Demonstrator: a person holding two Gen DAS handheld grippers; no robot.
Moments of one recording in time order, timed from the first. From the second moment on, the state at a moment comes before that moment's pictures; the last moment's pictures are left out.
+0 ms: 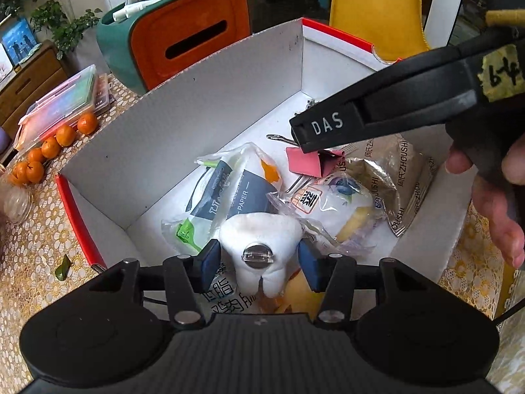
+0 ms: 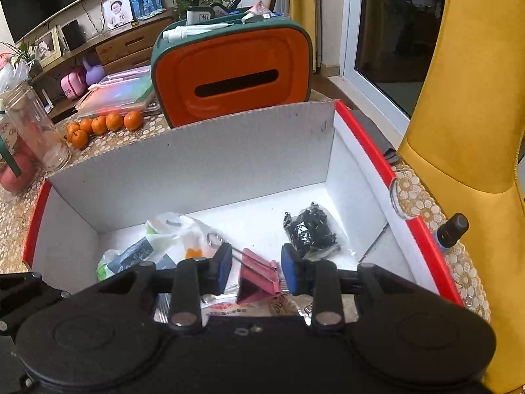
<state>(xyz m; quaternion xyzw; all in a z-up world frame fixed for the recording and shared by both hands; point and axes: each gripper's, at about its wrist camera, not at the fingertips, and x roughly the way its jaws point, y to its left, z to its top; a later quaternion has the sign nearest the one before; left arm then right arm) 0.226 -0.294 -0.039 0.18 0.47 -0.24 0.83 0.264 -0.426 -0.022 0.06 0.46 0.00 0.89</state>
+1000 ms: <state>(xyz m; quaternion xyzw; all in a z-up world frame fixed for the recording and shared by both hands) 0.142 -0.223 0.049 0.08 0.40 -0.25 0.88 0.173 -0.408 0.054 0.08 0.39 0.06 0.92</state>
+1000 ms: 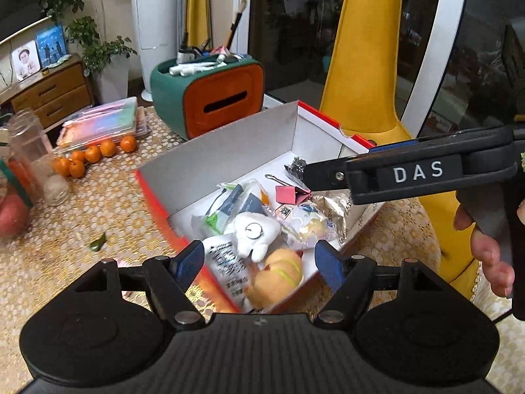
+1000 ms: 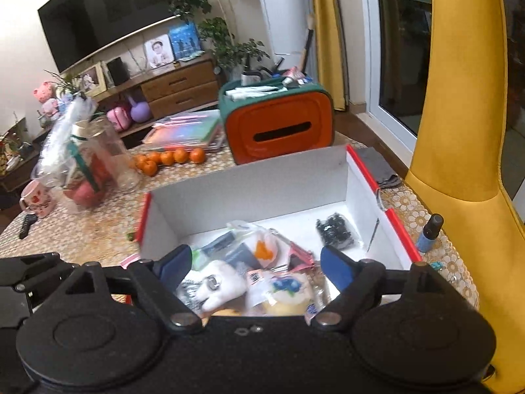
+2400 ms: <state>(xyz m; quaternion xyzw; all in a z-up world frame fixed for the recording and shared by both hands) 0.093 0.047 -0.003 0.02 0.43 -0.15 0.89 0.153 -0.155 0.055 0.01 0.43 0.15 0.89</state>
